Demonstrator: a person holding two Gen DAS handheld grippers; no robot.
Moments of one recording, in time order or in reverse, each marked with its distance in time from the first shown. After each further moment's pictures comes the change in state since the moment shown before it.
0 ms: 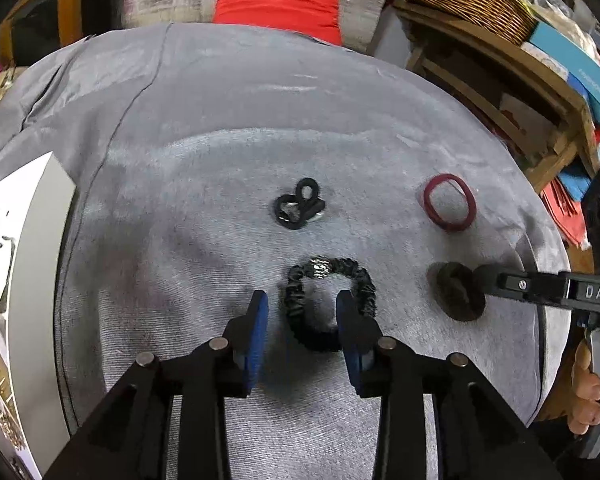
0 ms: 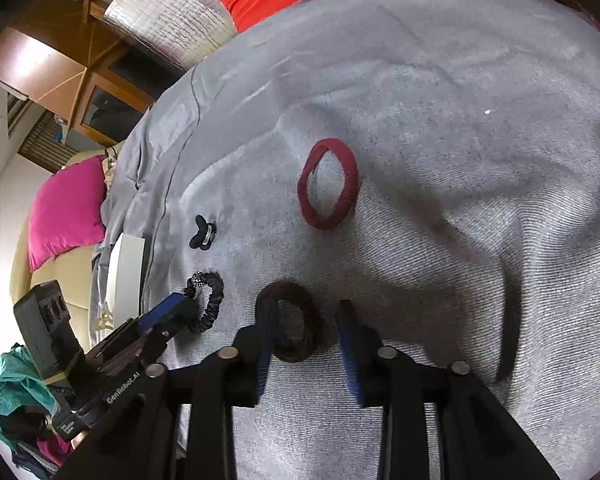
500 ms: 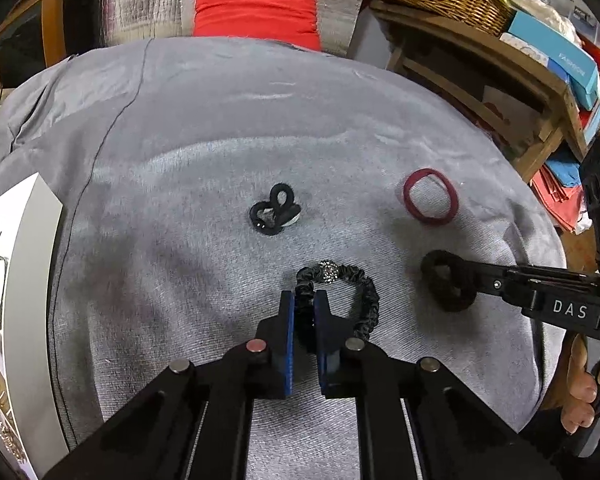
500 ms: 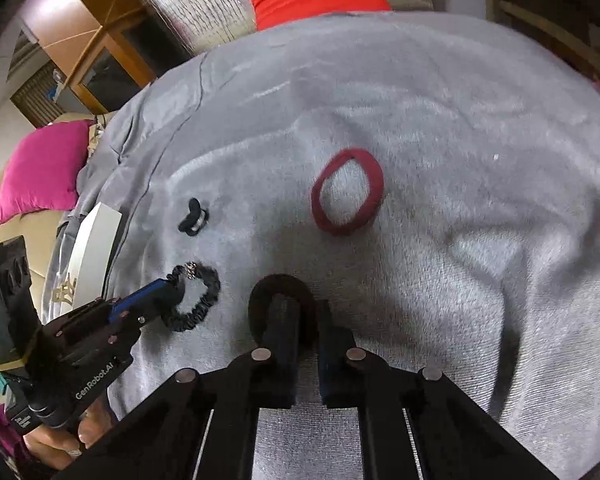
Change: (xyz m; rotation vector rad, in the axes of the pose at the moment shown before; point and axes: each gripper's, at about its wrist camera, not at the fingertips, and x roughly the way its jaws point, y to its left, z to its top) left arm -0.005 -0.009 -0.004 0.056 -0.037 -0.022; right arm 0.002 0.030 -0.010 -0.183 -0.068 -0.167
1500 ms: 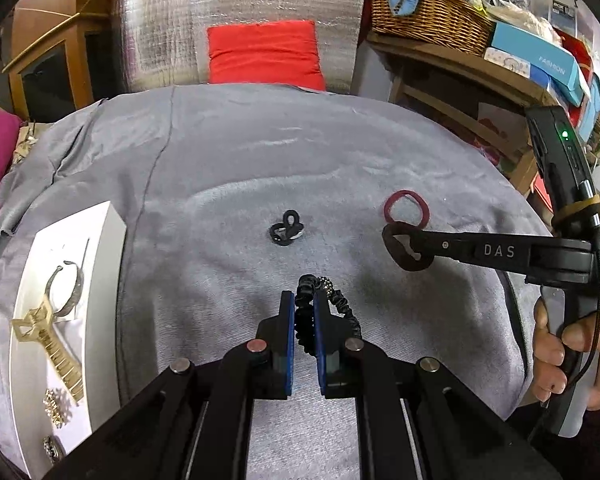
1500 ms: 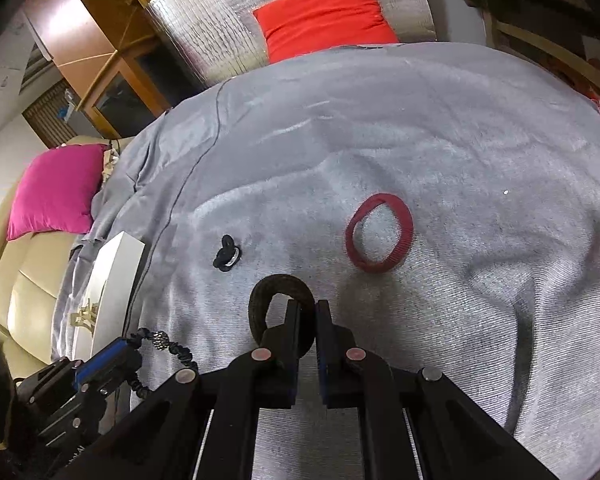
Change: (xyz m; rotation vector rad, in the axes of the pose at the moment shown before) left arm -0.073 -0.018 -0.022 0.034 -0.129 0.100; right arm -0.014 0.019 0.004 0.019 -0.111 0.033
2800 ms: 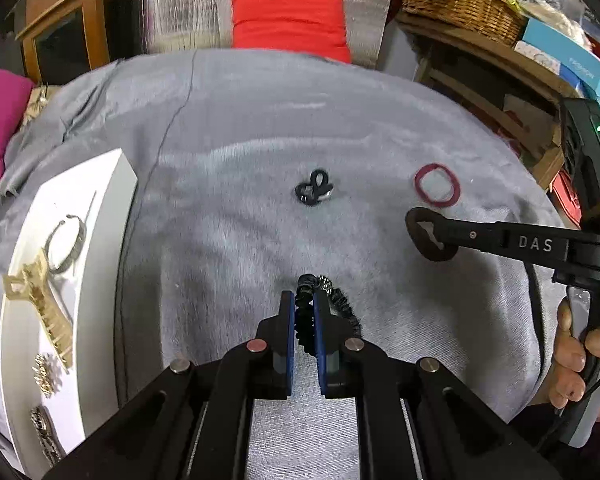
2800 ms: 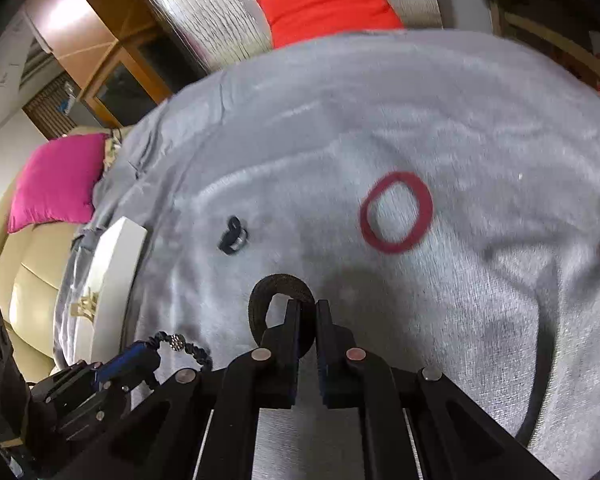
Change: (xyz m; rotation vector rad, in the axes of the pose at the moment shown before) left arm 0.023 0.010 -0.014 -0.082 0.114 0.040; right arm 0.013 0.003 -0.005 0.000 0.063 0.003
